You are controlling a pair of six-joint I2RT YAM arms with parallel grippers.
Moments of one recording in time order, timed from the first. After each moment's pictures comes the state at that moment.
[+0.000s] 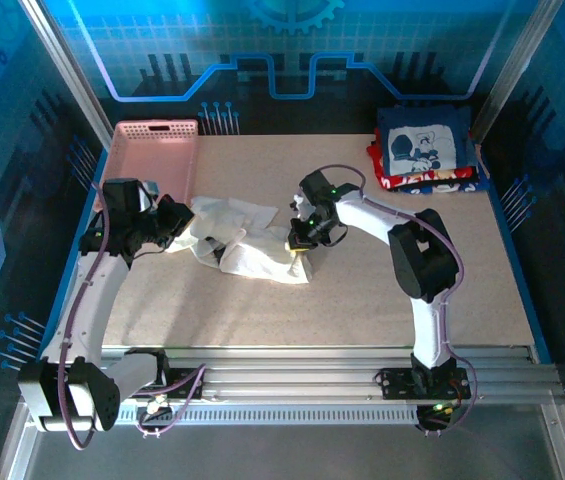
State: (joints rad) left arm 0.08 1.11 1.00 -0.62 0.51 -0.87; right arm 0.53 2.03 1.51 -0.74 -0.45 0.38
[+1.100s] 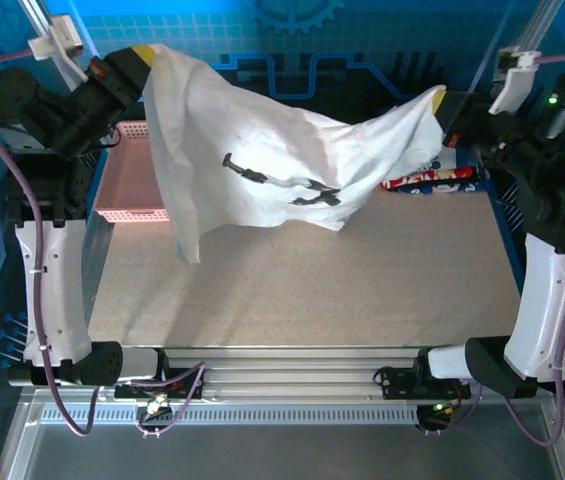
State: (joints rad) left arm 0.08 1.35 2.00 -0.37 0.61 -0.90; right arm 0.01 1.38 2.33 -1.08 -0.45 0.32
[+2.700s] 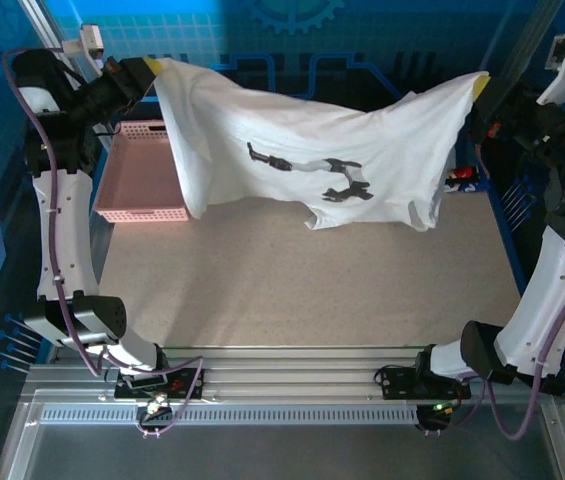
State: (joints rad) left arm 0.23 1.57 1.95 -0.37 0.89 -0.84; right arm -0.27 1.41 2.41 -1.09 -0.66 0.35
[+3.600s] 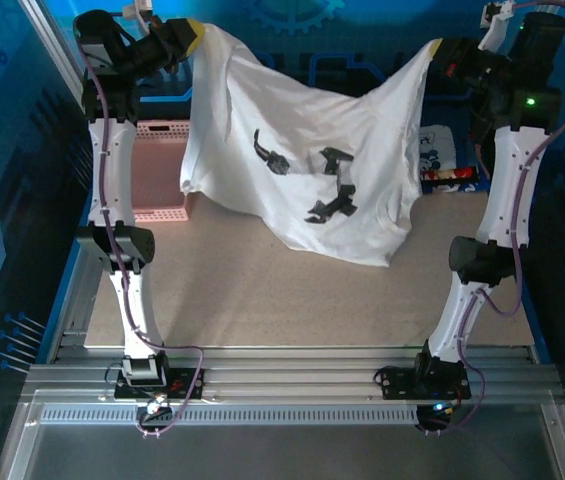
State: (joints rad) left arm 0.10 2.24 2.75 -0.32 0.91 -1.12; right arm -0.18 2.09 2.79 -0.89 -0.72 0.48
